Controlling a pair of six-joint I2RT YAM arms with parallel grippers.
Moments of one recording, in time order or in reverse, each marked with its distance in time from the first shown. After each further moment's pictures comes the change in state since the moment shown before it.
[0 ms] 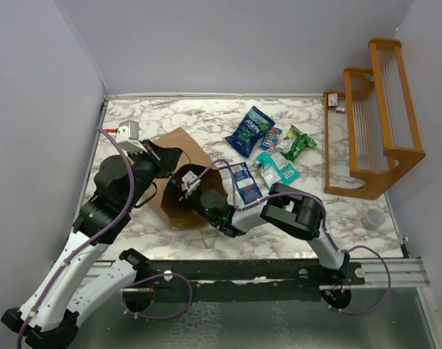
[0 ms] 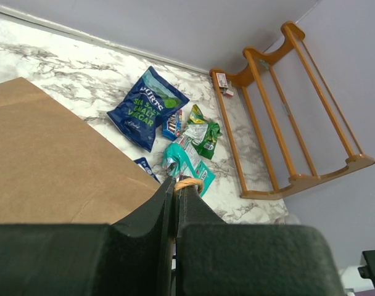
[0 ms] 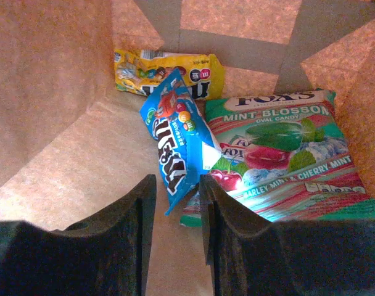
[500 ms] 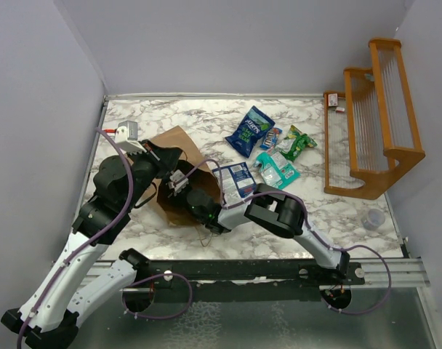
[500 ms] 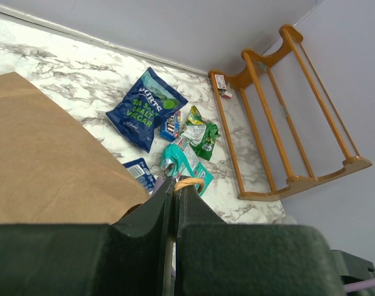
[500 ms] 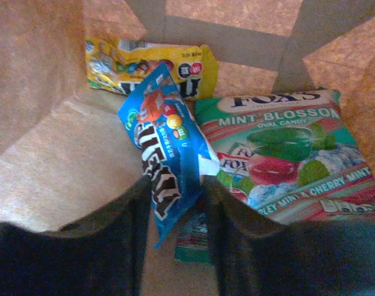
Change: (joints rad) left arm 0.000 -0.001 0.000 0.000 0.001 -0.011; right arm 0.000 0.194 0.227 -0.036 0.079 -0.060
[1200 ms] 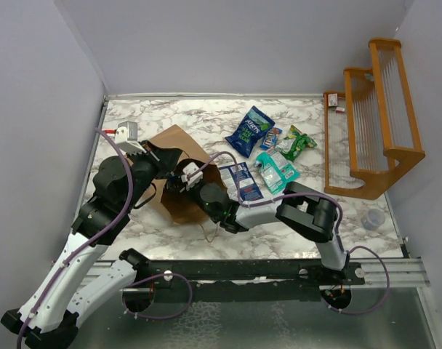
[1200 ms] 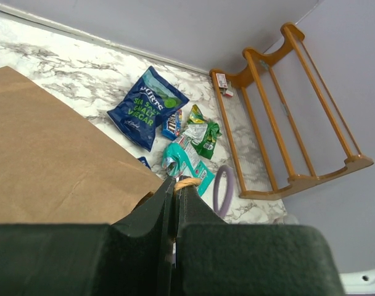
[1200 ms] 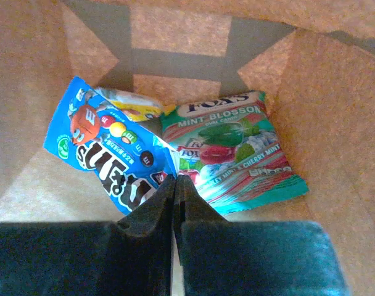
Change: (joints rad) left arm 0.000 -0.006 0.000 -0.009 -0.001 0.002; right arm 0.000 -0.269 -0.186 -0.104 0.060 0.013
